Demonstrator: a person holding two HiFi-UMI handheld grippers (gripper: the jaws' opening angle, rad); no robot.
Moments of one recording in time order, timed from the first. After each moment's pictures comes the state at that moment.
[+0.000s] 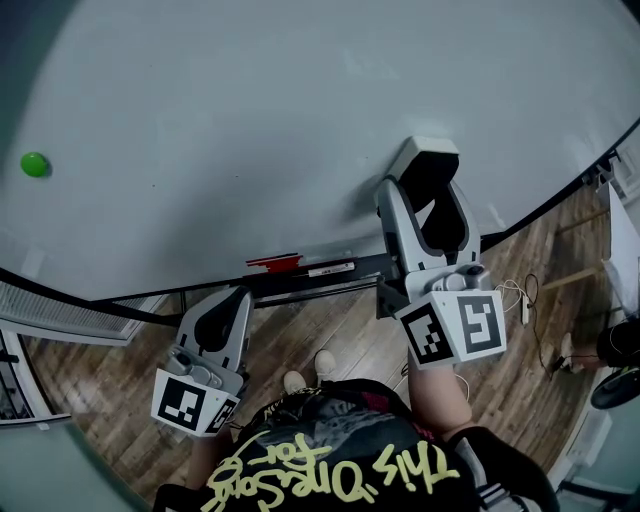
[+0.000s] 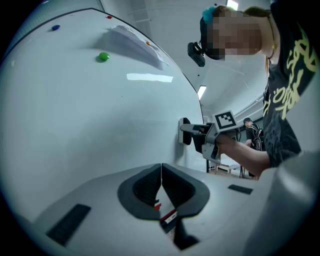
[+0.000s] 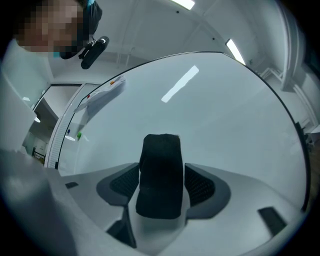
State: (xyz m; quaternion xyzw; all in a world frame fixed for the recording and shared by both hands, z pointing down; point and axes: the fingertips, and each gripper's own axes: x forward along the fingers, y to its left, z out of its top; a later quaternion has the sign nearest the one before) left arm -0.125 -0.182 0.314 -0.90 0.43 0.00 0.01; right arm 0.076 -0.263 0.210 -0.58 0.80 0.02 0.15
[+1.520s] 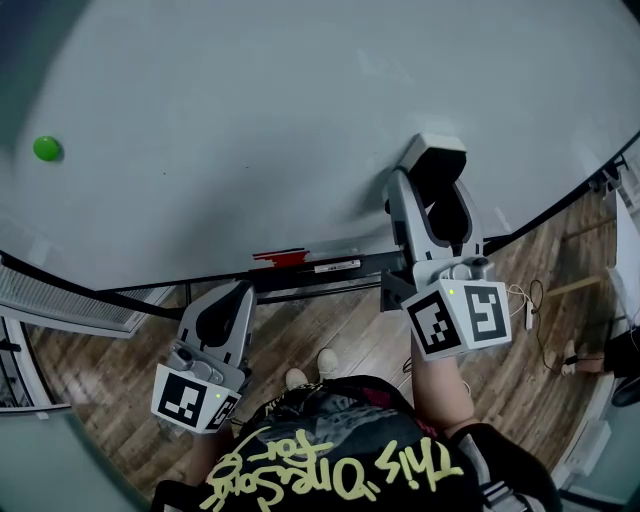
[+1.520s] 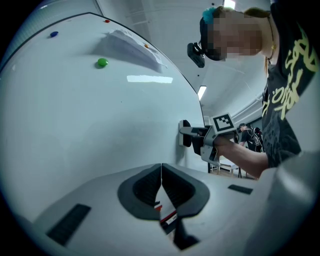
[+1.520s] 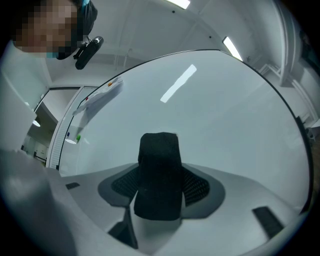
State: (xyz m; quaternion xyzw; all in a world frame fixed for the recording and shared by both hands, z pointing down) left arm -0.127 -0.176 0.306 -0.90 0.44 0.01 0.02; right arm 0.078 -0.267 0.210 -0.58 0.80 0.01 0.16
